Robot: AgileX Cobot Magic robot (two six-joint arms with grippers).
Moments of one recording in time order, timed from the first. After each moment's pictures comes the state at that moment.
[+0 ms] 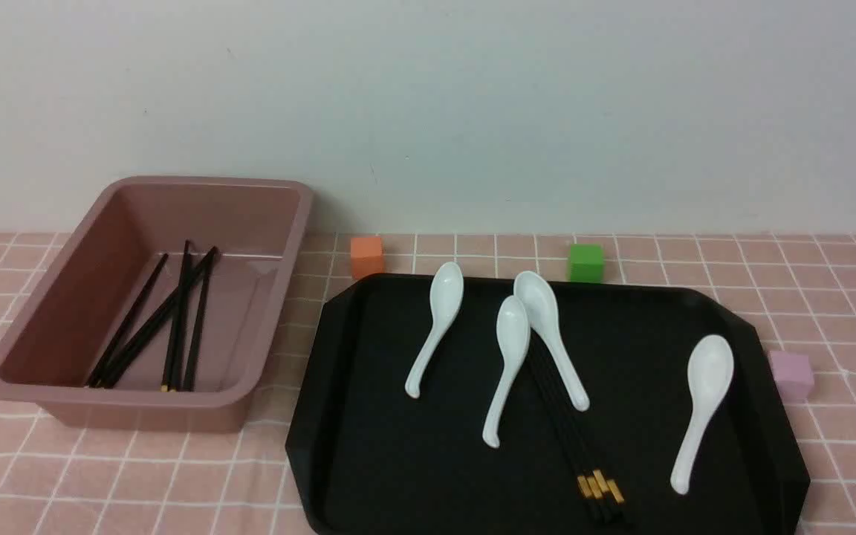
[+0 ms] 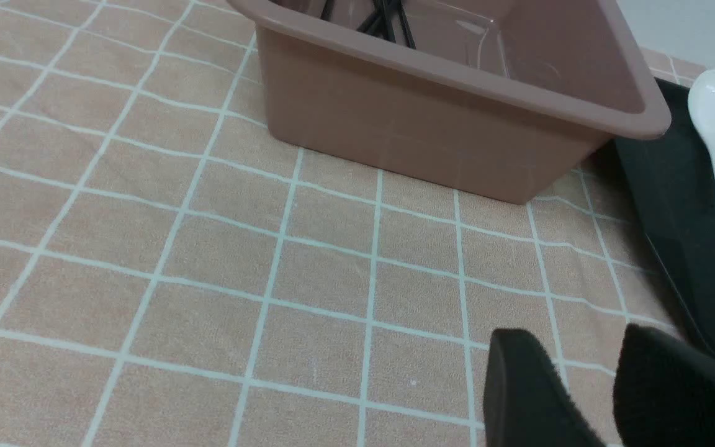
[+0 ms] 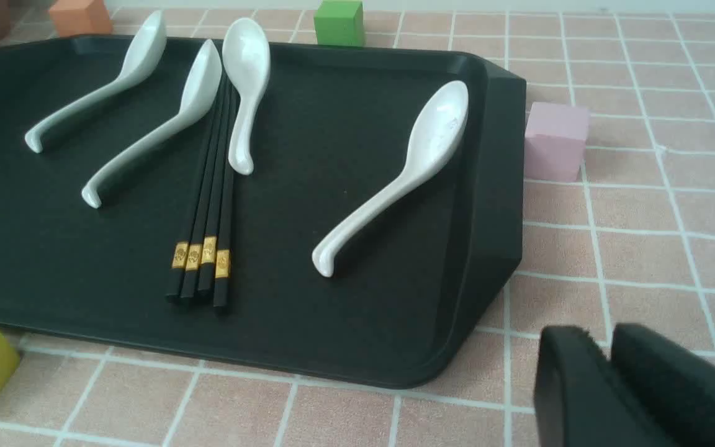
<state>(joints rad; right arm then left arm) 0.14 -0.01 0.01 0.02 0.40 0.08 -0.08 -0.01 0.03 -0.01 0.39 -0.35</state>
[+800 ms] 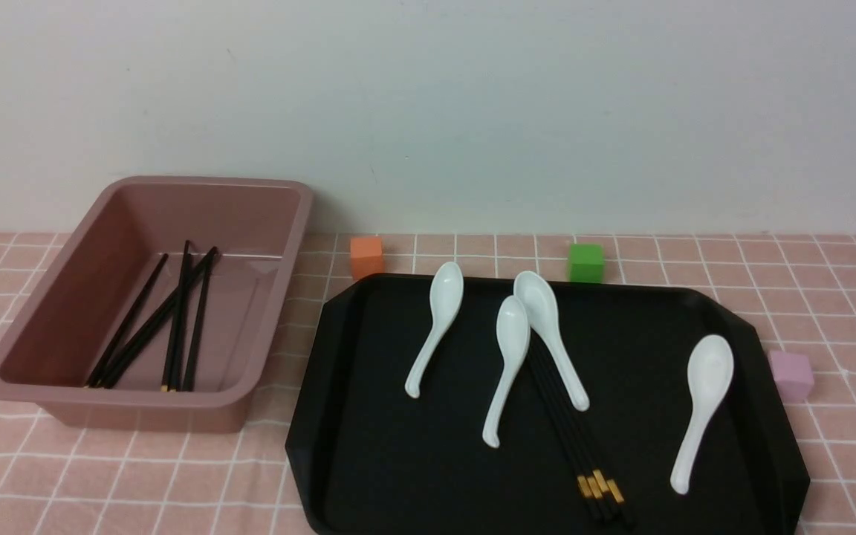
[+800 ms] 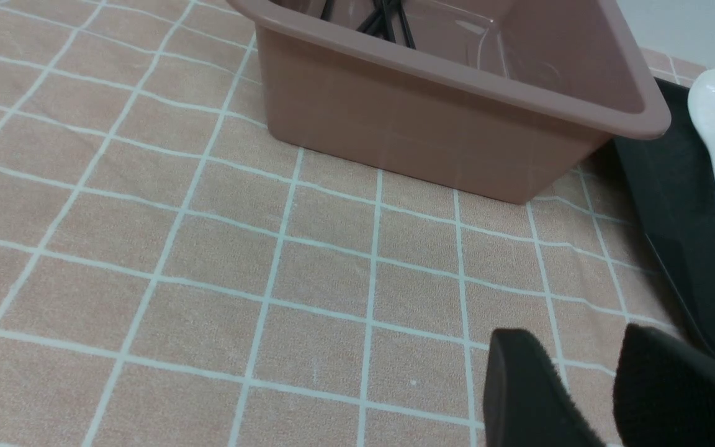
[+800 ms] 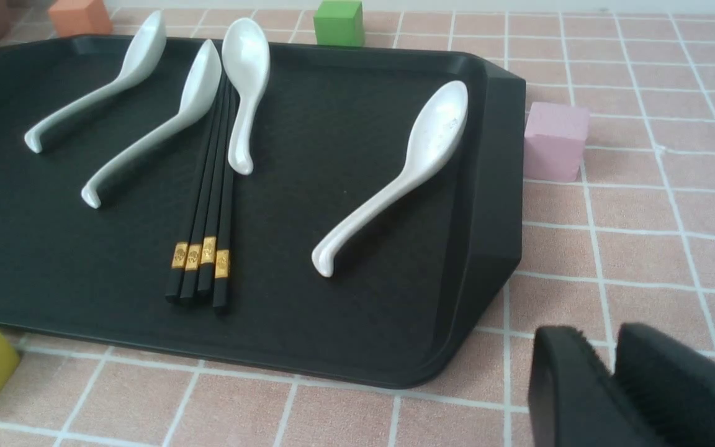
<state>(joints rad) 0.14 -0.01 0.01 0.02 0.40 0.08 -0.08 -0.01 0.03 -0.01 0.39 -0.35</state>
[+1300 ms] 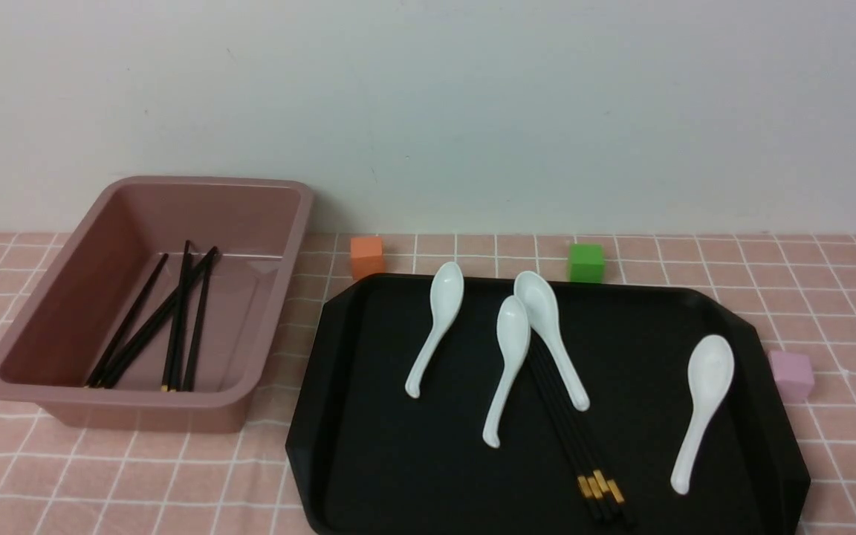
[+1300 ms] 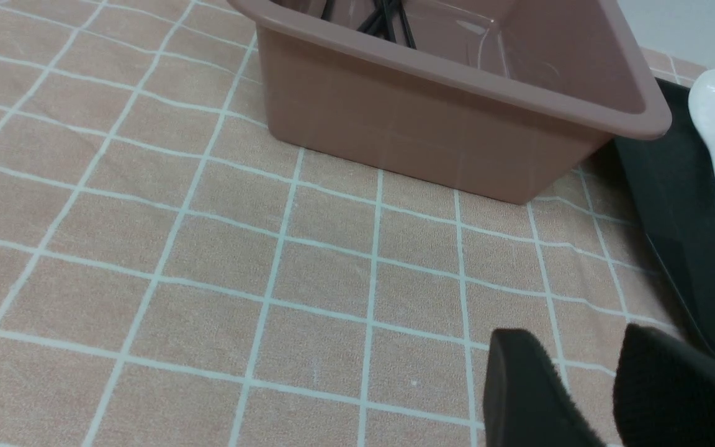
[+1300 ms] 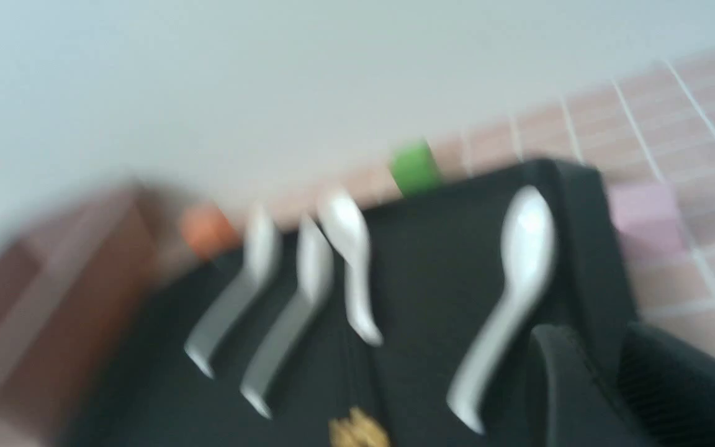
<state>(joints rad) 0.14 -0.01 0.03 0.29 0.16 0.24 -0.08 -0.01 0.03 -0.01 0.39 -0.35</state>
